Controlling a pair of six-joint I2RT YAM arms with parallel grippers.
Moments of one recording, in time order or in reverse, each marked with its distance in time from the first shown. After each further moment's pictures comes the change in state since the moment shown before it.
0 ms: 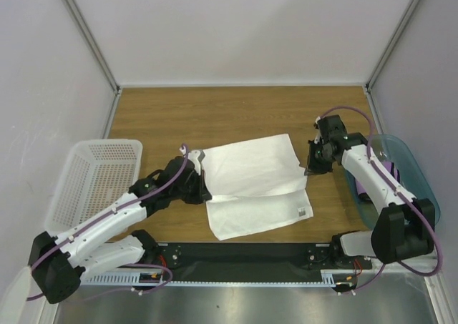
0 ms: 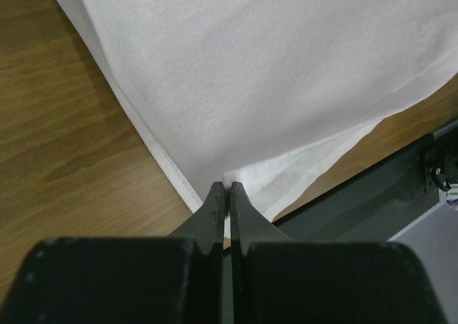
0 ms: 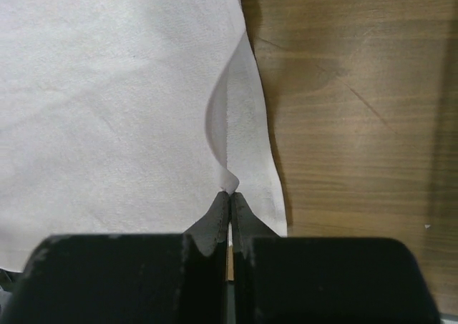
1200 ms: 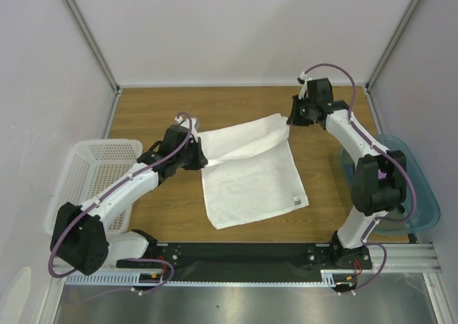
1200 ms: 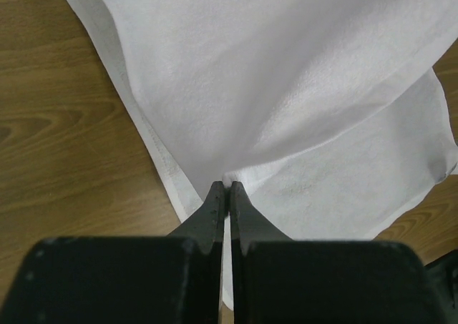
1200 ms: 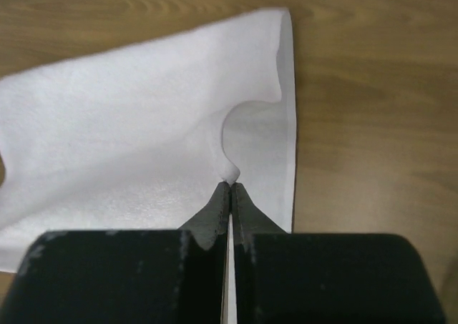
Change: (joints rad) left arm 0.246 0.319 0.199 0.193 -0.012 0.189; right arm 0.000 0.432 0.464 0.387 -0.084 -0.119
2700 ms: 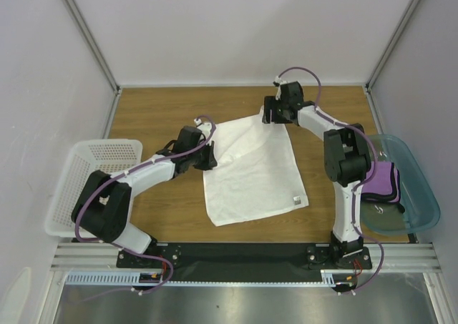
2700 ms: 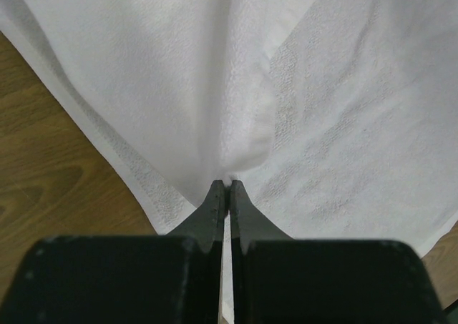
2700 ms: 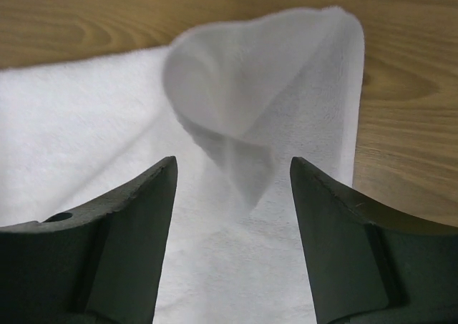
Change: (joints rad) left arm -0.003 0.235 -0.031 0.237 0.107 0.156; right arm 0.095 0.369 0.167 0.189 0.120 0.019
